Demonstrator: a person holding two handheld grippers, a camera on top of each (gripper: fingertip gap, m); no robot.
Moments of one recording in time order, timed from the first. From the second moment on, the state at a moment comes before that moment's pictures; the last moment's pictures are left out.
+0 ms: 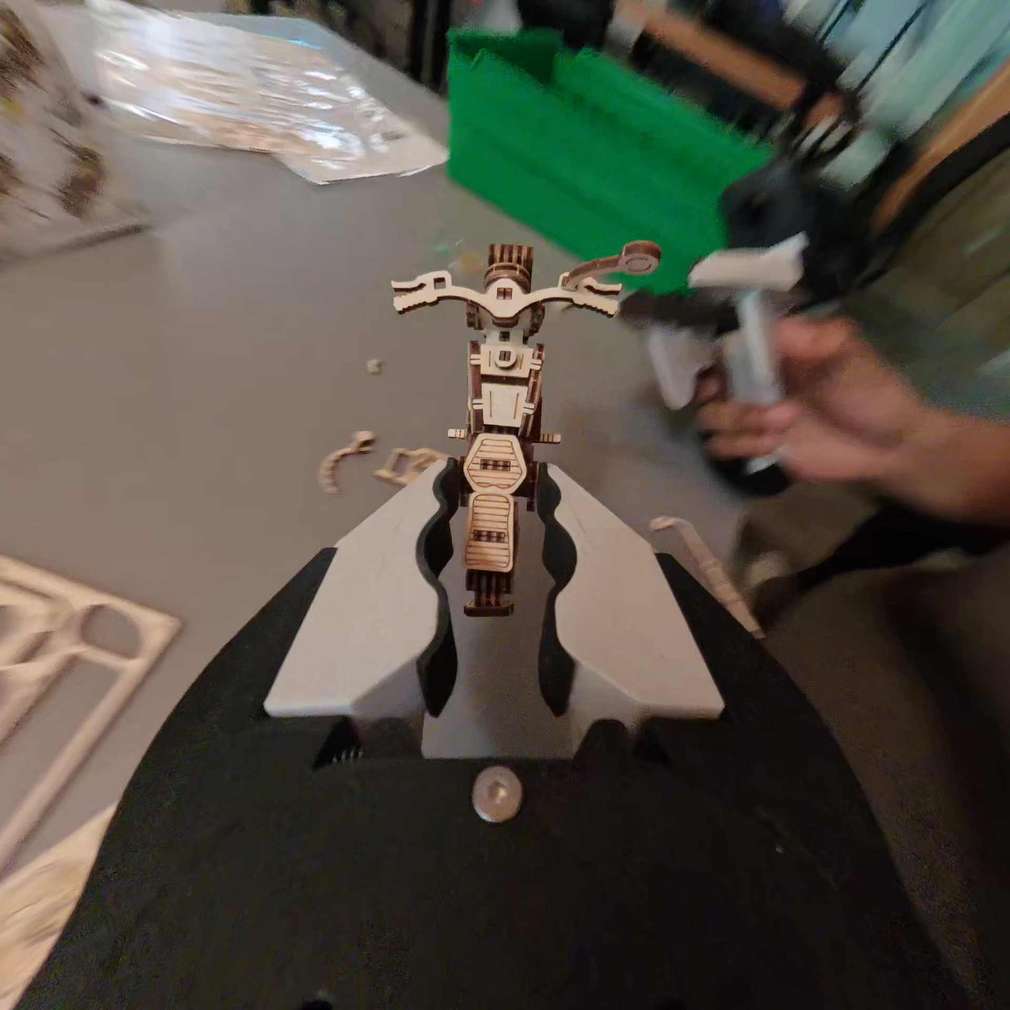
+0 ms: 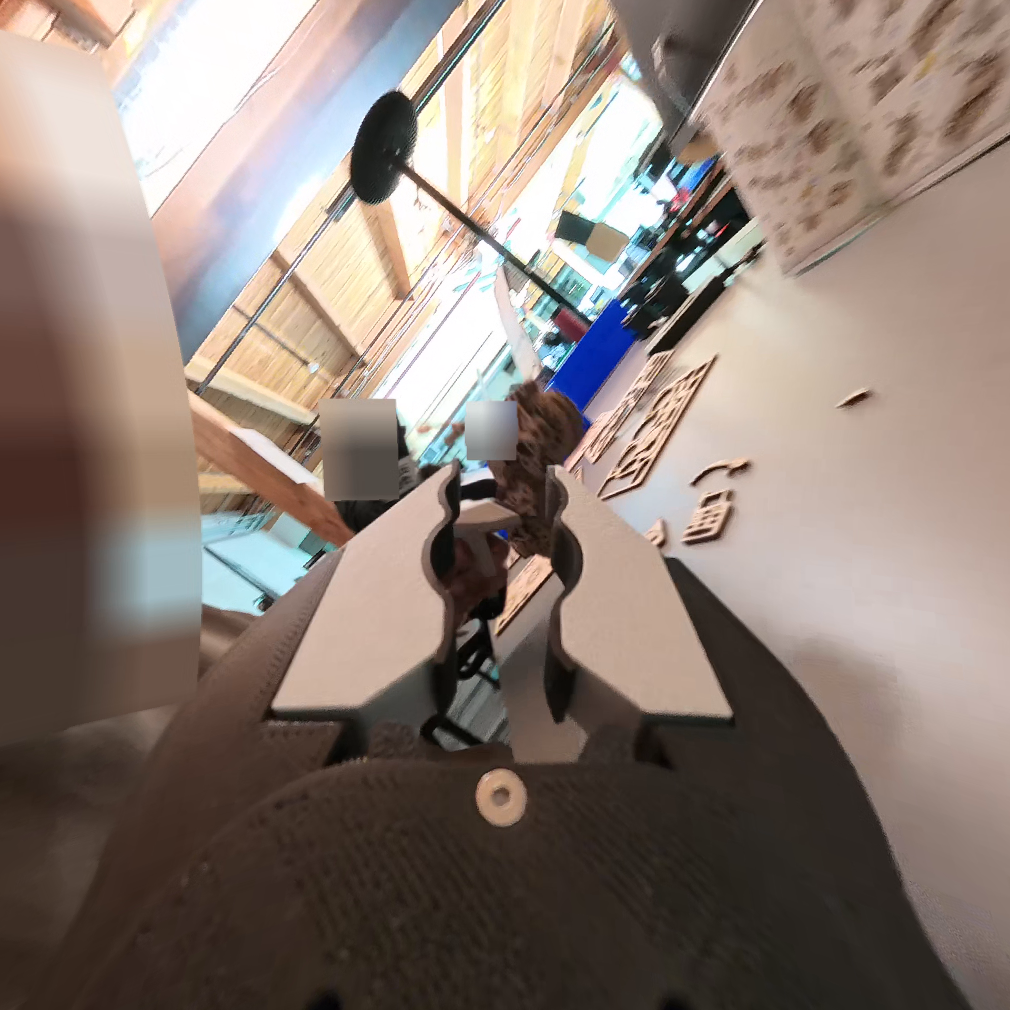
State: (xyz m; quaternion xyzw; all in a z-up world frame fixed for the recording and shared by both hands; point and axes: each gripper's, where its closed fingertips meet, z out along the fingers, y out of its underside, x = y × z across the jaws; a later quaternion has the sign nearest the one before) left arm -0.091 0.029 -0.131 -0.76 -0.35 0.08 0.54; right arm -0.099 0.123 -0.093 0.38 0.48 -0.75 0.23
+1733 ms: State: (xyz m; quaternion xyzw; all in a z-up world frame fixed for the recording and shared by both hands) left arm -0.120 -0.030 -0.186 -0.81 -0.40 0.14 0.39; right arm -0.111 0.135 -0.100 0.41 0.44 -0.75 0.28
